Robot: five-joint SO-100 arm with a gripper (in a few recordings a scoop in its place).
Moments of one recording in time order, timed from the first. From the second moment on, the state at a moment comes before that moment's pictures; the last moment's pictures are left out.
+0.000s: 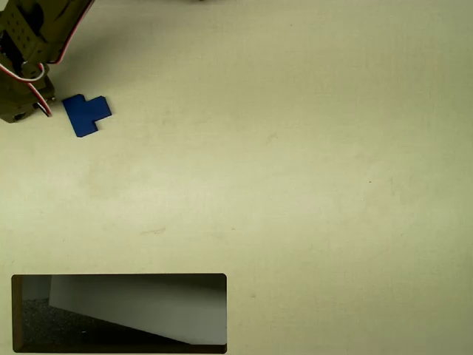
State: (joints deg) arm 51.0 62.1 99.0 18.3 -172.3
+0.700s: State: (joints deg) arm 28.5 97.1 142.9 16.4 -151.8
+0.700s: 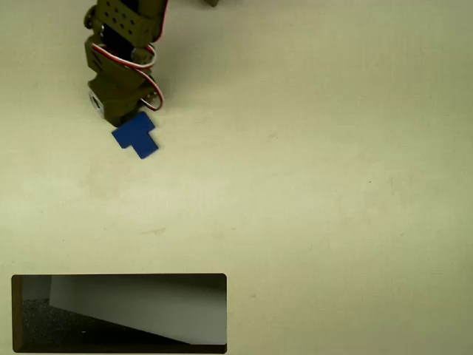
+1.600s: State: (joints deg) arm 10.9 72.4 113.8 12.7 -124.8
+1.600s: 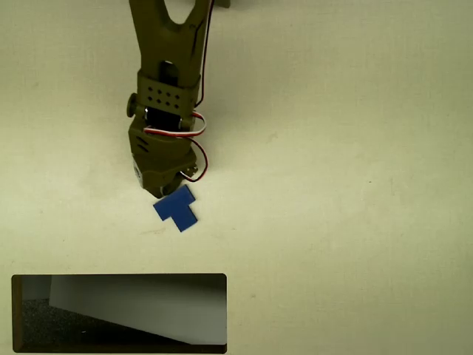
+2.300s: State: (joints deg) arm 2.7 60.6 98.3 12.6 -118.3
